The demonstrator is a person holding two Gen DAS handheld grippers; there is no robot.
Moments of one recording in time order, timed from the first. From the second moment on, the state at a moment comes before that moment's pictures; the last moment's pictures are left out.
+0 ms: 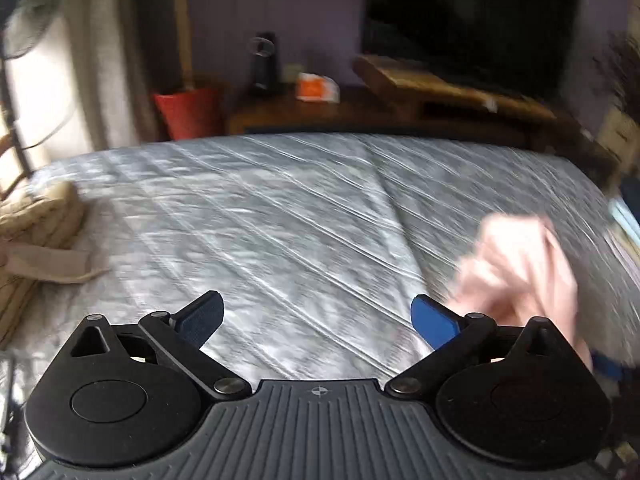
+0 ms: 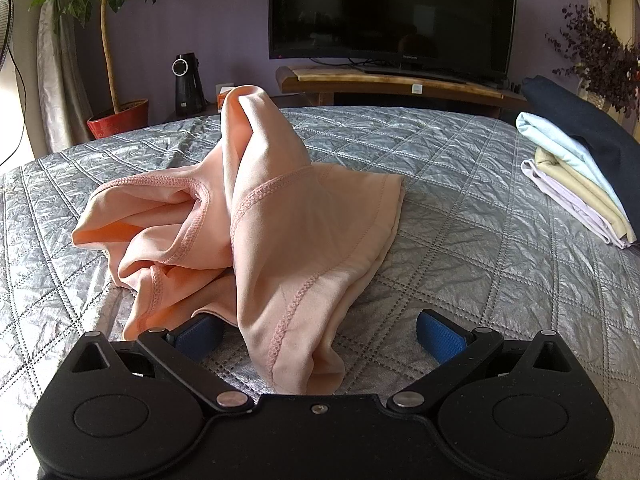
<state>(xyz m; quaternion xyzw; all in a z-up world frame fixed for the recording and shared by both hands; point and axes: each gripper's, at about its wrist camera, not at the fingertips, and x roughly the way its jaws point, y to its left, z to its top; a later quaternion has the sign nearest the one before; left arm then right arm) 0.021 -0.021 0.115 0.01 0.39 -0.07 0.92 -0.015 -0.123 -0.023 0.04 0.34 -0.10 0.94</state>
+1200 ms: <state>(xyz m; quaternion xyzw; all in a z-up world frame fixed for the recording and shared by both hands) 0.042 0.024 0.116 -0.04 0.39 -0.07 0.92 -0.001 -0.161 0.054 -0.25 0.31 -0.07 0.91</state>
